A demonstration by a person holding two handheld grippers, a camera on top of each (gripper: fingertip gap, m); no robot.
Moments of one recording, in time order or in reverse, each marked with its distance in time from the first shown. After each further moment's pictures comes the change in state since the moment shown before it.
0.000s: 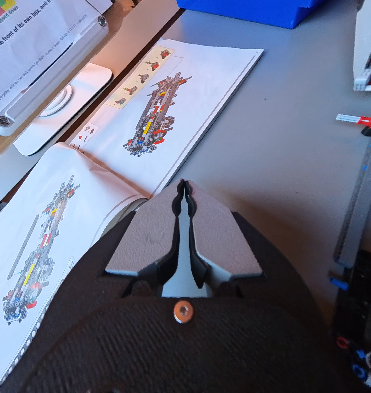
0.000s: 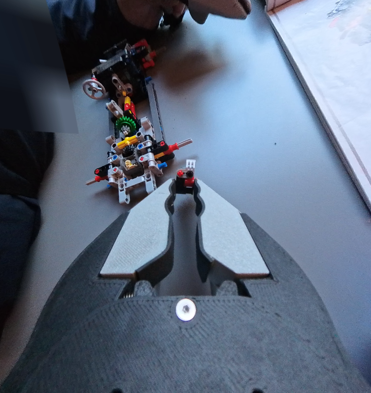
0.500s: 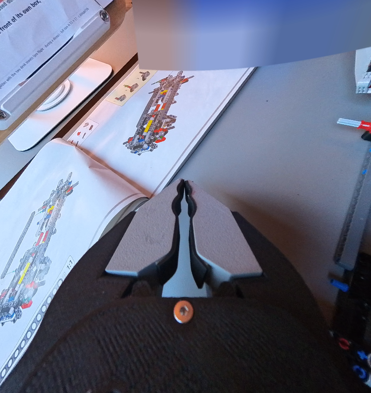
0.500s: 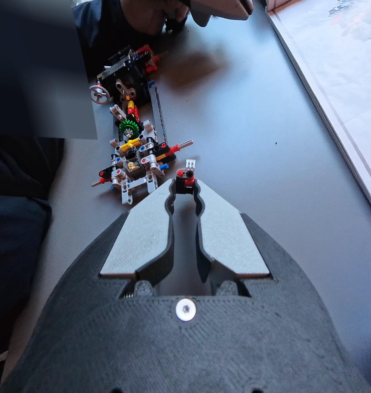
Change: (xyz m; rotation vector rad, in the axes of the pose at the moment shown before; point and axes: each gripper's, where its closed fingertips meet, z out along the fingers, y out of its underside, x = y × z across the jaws) left arm -0.002 0.001 0.001 -0.003 0.011 -0.030; right arm 0.000 -0.002 -0.002 0.012 -0.030 0.028
